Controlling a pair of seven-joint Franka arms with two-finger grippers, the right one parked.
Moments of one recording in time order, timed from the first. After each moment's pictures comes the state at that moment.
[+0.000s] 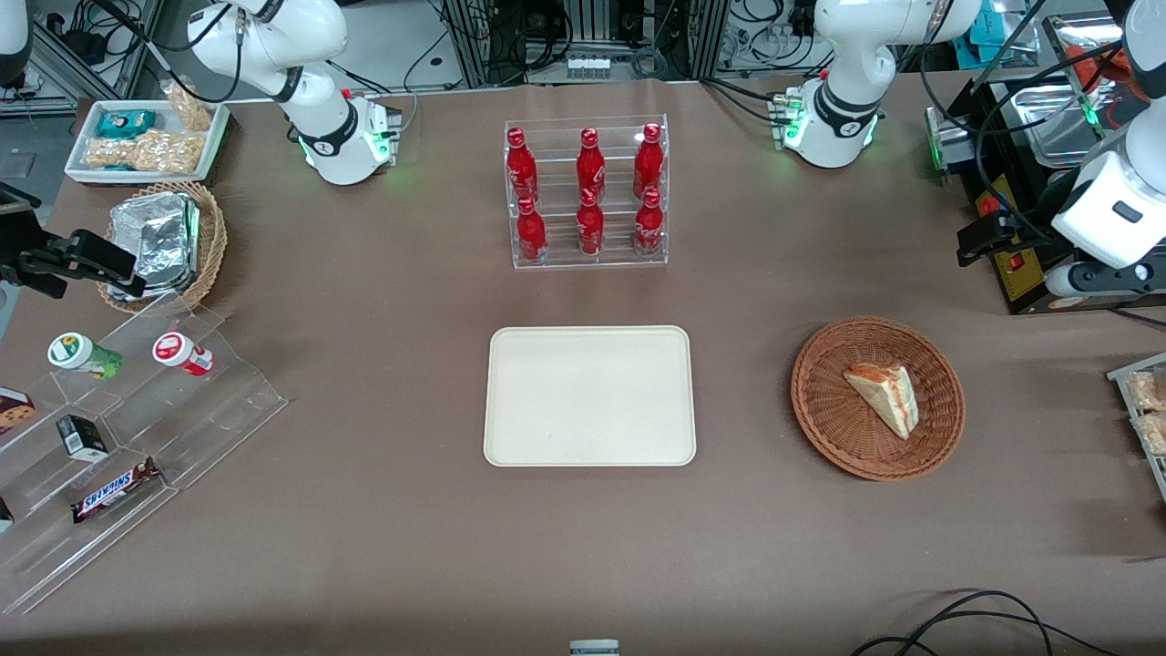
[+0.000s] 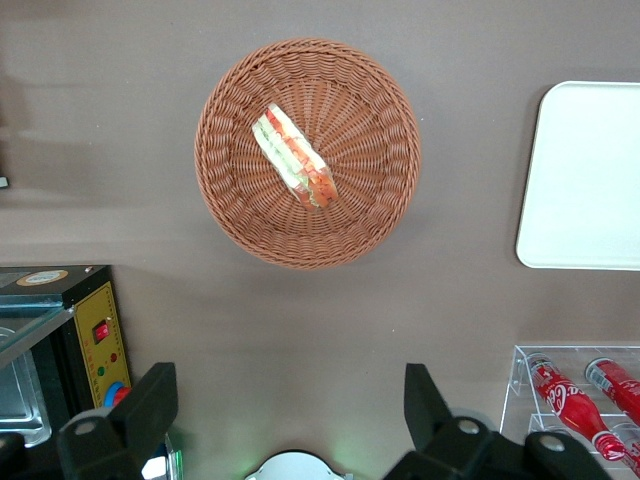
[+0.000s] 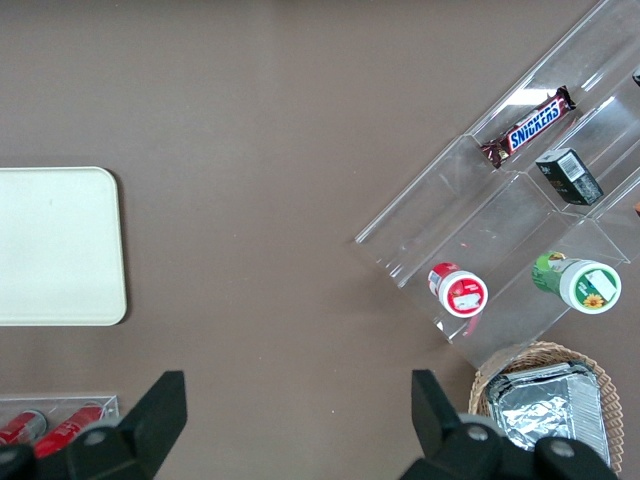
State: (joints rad) arm -0.04 0.01 -0.02 -1.59 0.00 1.48 -0.08
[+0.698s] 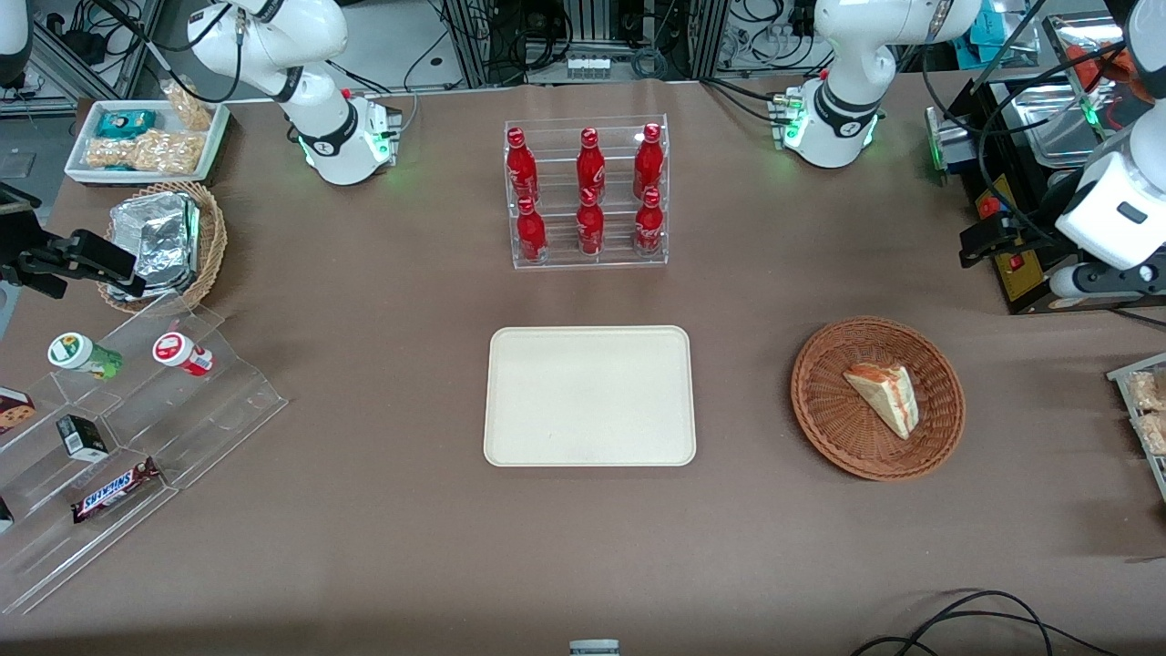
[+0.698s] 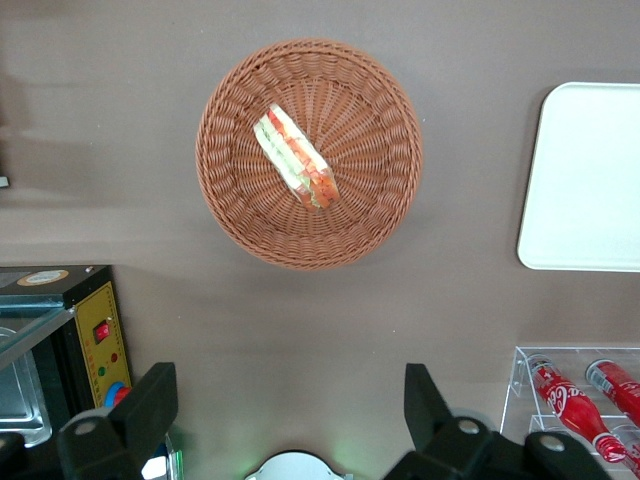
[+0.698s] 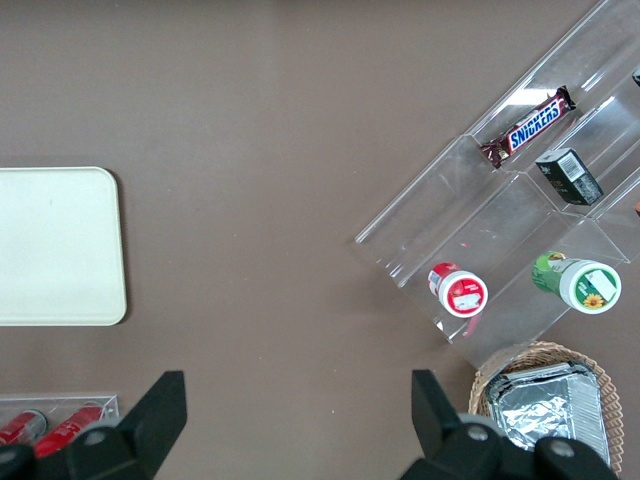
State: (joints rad) arm -0.04 0.02 -0.02 -1.58 0.00 1.47 -0.08
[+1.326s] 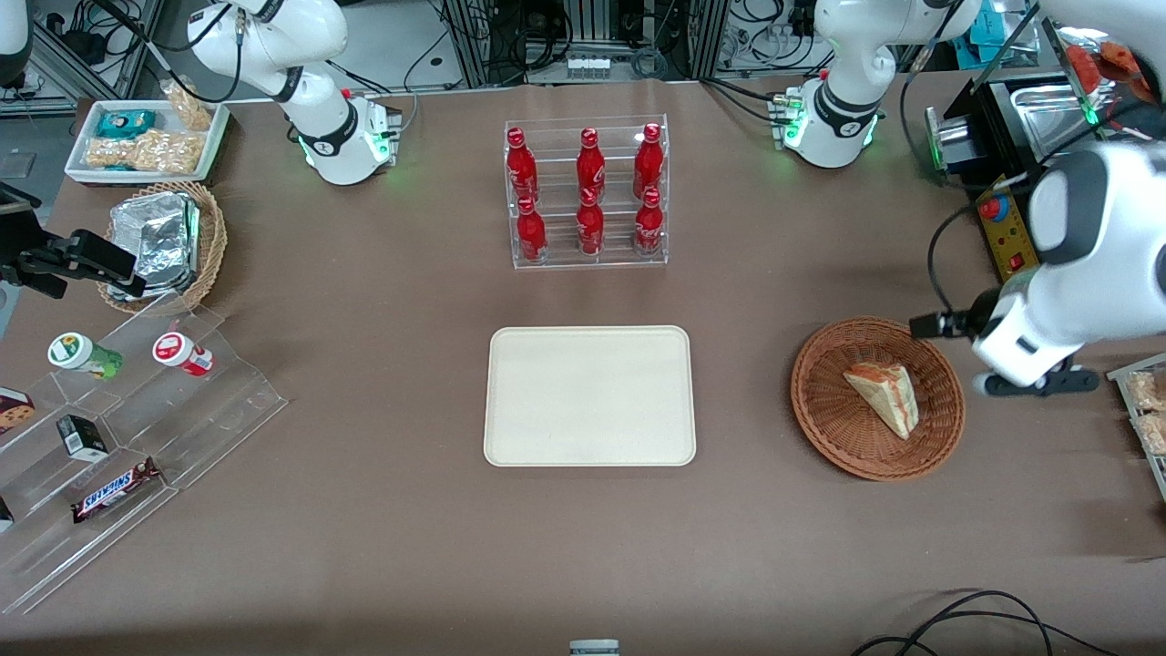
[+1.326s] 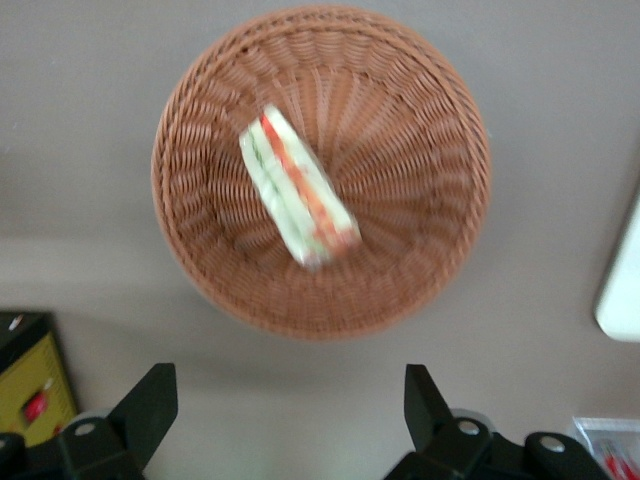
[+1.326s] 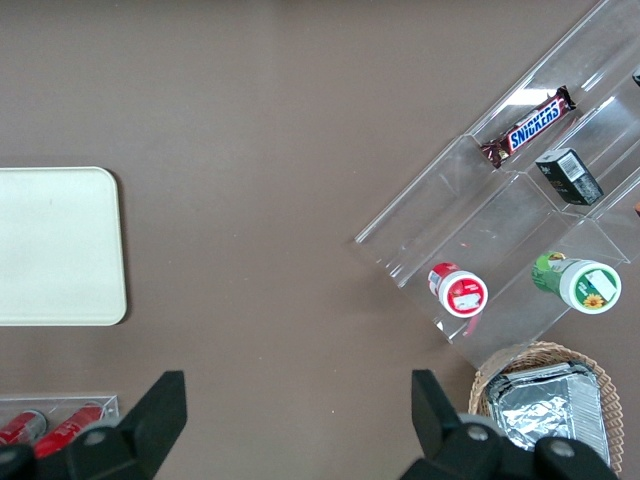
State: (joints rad) arm -0.02 0.24 -0.01 -1.76 0.00 1.80 -0.09
